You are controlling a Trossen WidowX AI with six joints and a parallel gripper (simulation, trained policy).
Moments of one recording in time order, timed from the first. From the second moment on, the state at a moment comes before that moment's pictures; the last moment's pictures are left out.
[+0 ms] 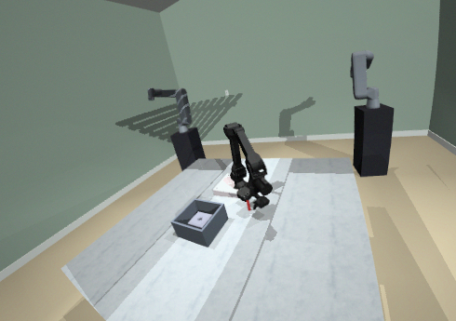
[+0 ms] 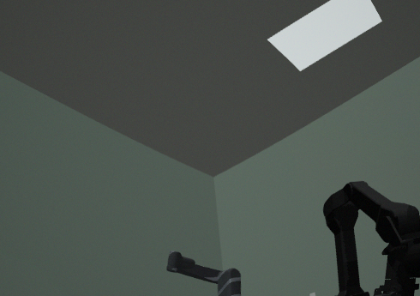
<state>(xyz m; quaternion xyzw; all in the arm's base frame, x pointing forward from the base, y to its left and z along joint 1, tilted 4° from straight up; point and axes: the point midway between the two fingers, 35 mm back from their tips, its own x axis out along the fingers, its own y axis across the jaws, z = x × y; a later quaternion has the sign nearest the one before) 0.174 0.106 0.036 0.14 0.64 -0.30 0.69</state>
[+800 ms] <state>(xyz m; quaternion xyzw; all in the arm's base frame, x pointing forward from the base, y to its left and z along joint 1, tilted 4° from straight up) 0.200 0.072 0.075 0.14 0.59 -0.36 0.70</state>
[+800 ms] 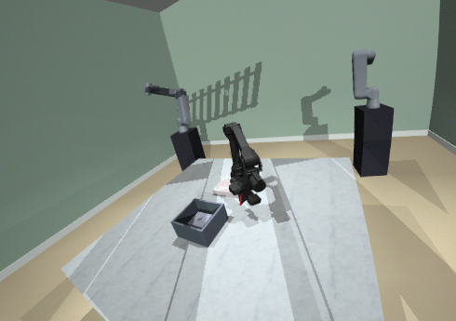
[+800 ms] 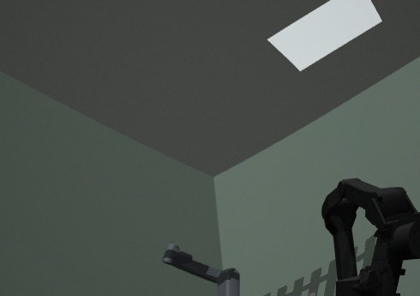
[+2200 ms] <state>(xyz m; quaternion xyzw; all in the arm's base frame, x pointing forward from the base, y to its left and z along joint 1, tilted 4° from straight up) 0.301 -0.079 0.124 0.25 0.47 -0.46 0.71</state>
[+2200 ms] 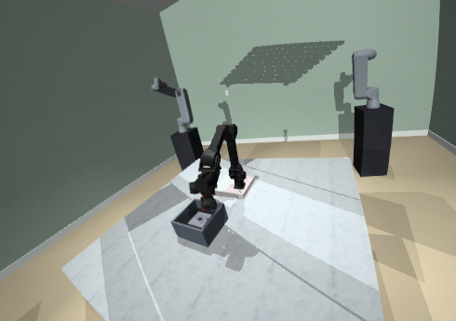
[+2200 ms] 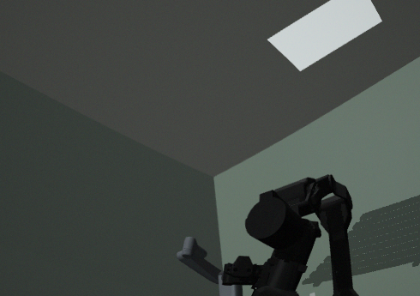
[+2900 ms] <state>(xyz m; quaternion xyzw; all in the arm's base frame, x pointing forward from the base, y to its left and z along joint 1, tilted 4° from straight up) 0.324 -0.111 0.075 0.23 0.54 -0.38 0.71</state>
